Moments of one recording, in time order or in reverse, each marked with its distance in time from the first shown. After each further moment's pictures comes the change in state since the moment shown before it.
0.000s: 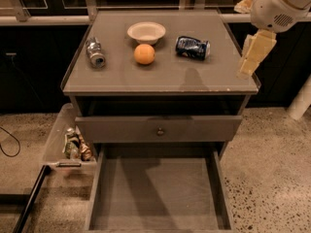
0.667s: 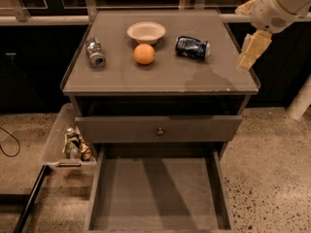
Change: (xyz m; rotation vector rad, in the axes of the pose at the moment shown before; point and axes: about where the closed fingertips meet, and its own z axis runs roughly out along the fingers) arm 0.027 -0.048 0.044 -0.006 -0.074 0.020
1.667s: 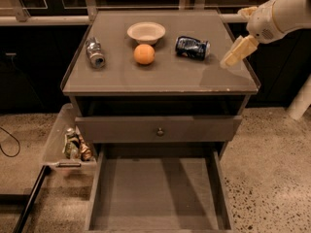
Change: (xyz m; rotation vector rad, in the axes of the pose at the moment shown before) arm 0.011 -0.041 0.038 0.156 -0.238 0.201
